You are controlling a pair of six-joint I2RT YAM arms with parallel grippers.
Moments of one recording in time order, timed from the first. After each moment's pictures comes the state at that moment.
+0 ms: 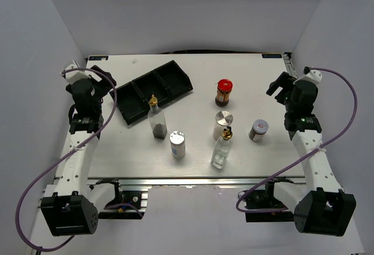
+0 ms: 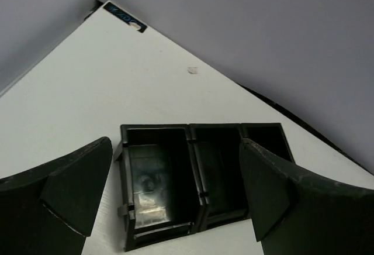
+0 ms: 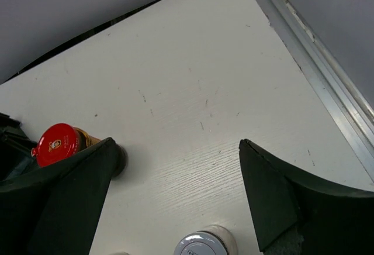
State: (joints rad) left arm 0.05 1.01 0.88 -0.01 -0.26 -0.47; right arm -0.04 1.01 0.85 -0.12 0.13 0.35
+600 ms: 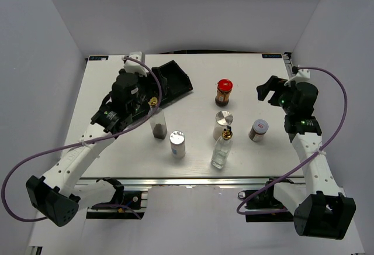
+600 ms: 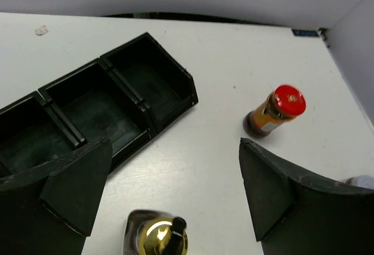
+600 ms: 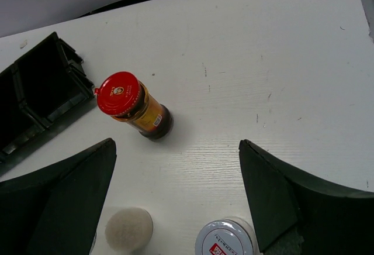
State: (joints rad) left arm -0.52 1.12 1.14 -0.20 -0.27 -0.31; right arm -0.04 0.99 0.83 -0.10 -0.21 0.26
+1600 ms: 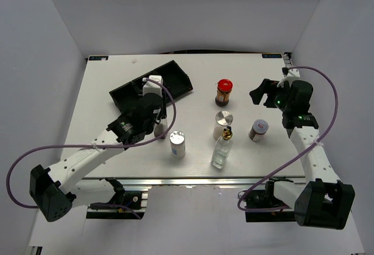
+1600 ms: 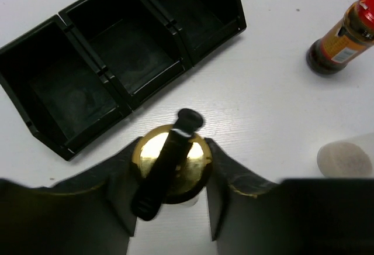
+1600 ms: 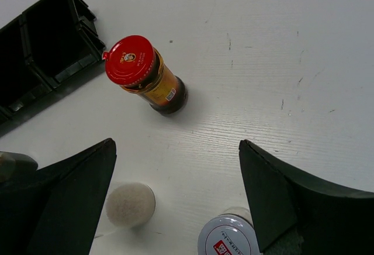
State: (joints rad) left arm -0.78 1.12 1.00 -0.36 -0.60 -0.32; right arm -0.04 1.08 0.83 -0.12 -0.36 0.20
